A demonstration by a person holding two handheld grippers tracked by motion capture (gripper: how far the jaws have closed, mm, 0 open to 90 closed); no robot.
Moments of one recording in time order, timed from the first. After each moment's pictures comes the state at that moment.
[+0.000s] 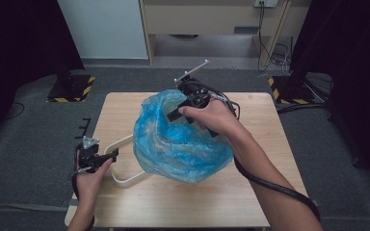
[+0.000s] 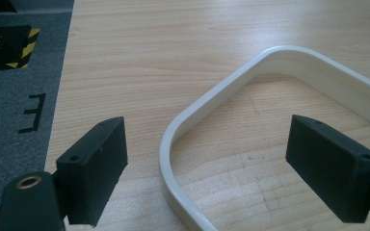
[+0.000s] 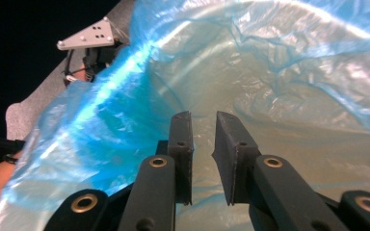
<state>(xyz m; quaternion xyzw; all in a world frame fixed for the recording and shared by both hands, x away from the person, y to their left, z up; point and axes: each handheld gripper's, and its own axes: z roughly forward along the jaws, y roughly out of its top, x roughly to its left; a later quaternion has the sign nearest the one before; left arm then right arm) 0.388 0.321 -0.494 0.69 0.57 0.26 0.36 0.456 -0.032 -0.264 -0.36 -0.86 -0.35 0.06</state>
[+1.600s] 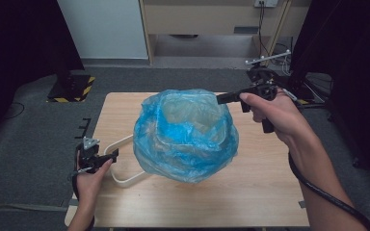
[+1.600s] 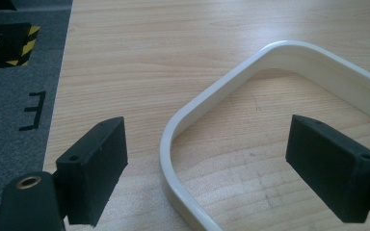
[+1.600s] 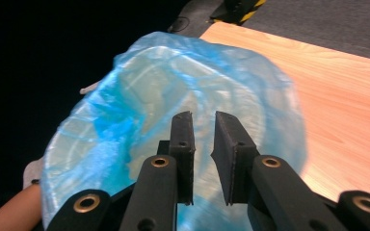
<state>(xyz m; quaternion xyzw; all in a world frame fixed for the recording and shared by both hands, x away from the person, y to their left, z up) 0.388 0.321 -0.497 0.69 0.57 0.26 0.36 0.443 -0.174 -0.225 -0.40 -0.79 -0.46 0.03</state>
